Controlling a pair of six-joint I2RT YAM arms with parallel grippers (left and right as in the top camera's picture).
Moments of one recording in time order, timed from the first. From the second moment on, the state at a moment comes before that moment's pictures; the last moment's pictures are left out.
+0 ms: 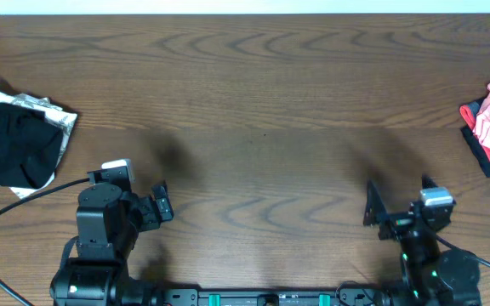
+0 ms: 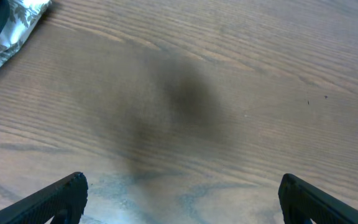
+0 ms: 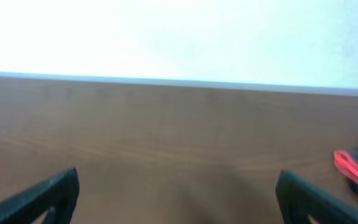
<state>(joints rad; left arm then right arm) -0.07 0.56 0.66 -0.85 -0.04 -0.25 0.13 0.01 0.31 -0.41 -0.01 0.05</state>
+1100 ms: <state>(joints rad) -0.07 0.56 0.66 -0.85 -0.04 -0.25 0.13 0.01 0.01 -0.06 0.06 -0.03</state>
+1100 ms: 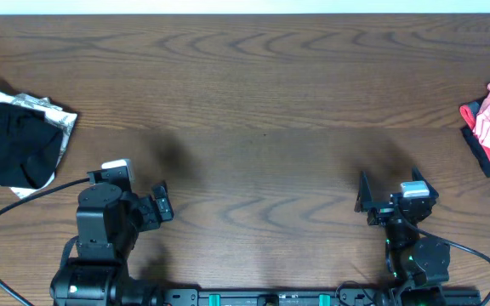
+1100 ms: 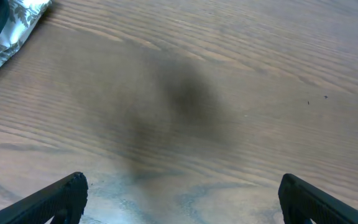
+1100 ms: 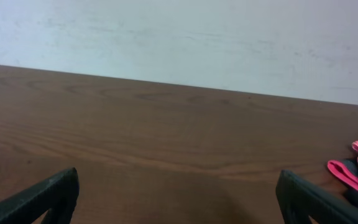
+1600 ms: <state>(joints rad) -0.07 0.56 0.66 -0.85 -0.04 -0.25 0.13 0.01 0.01 -0.06 0.06 -0.03</state>
